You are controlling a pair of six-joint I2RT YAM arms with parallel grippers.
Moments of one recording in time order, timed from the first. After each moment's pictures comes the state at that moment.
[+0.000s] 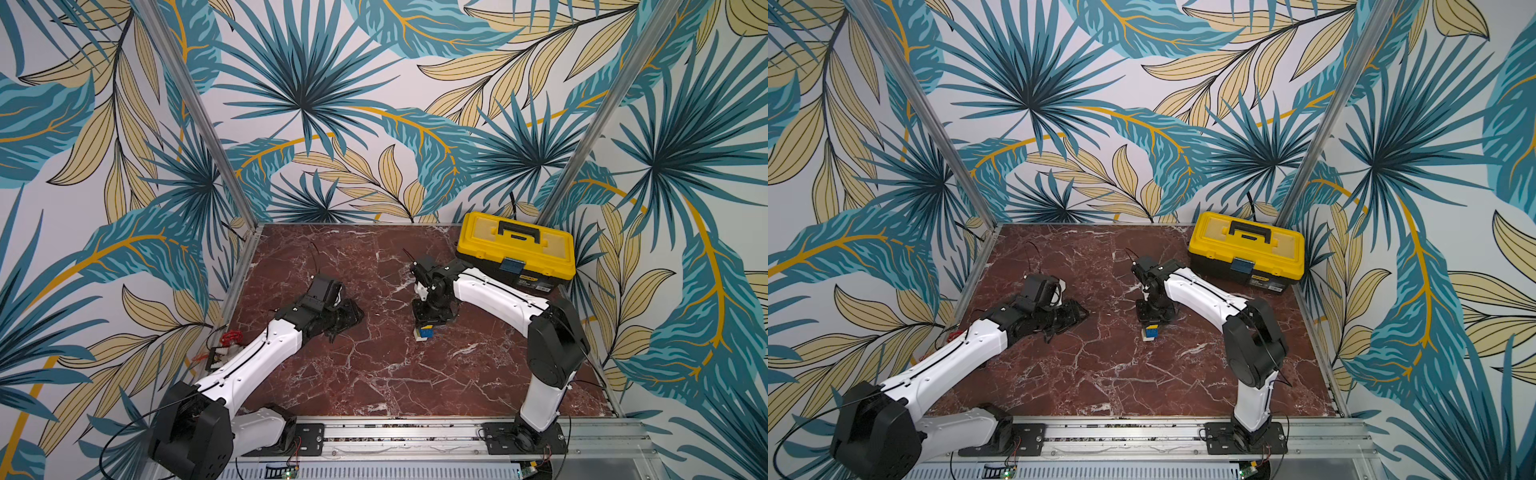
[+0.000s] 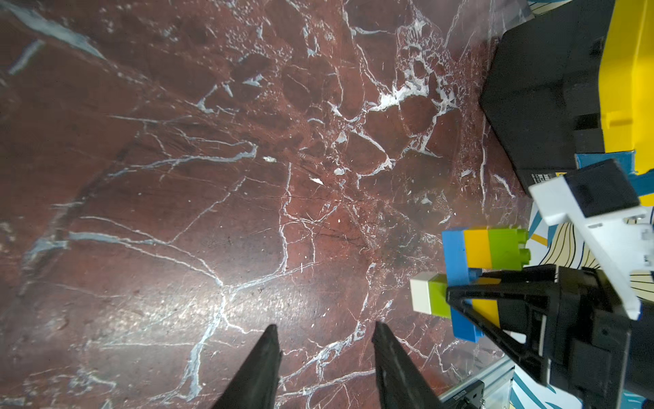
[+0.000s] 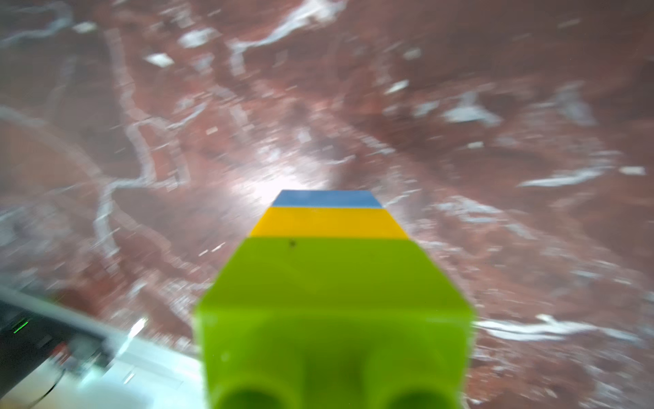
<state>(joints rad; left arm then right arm) -0.42 1.21 0.83 -0.52 0.25 -0.84 0.62 1.84 1.46 -1.06 -0.21 0.46</state>
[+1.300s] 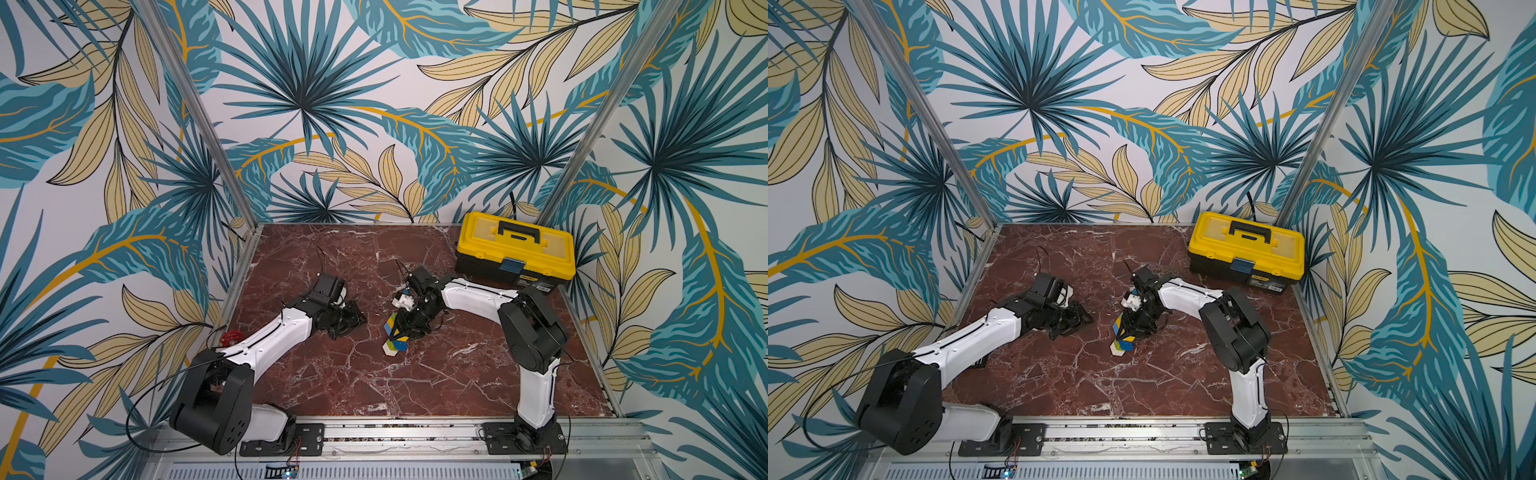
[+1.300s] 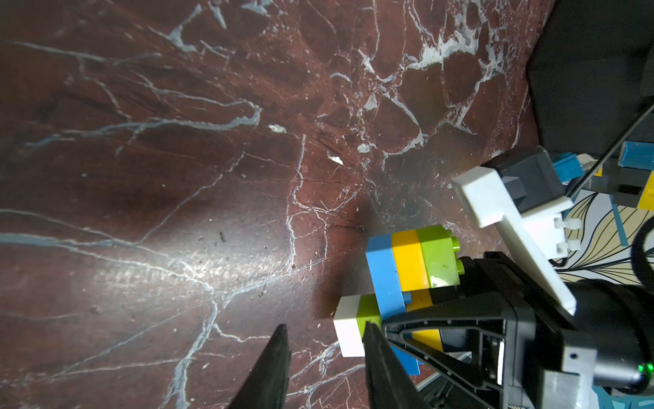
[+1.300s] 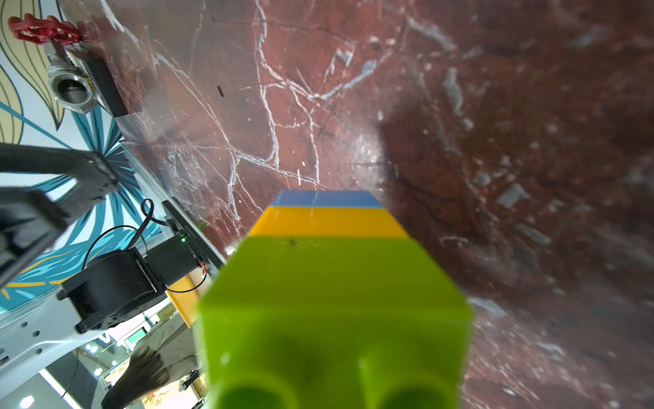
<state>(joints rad) -0.38 1.39 0.83 -0.48 0.38 -0.83 0.60 1.98 1.32 -0.71 -0.69 0.46</state>
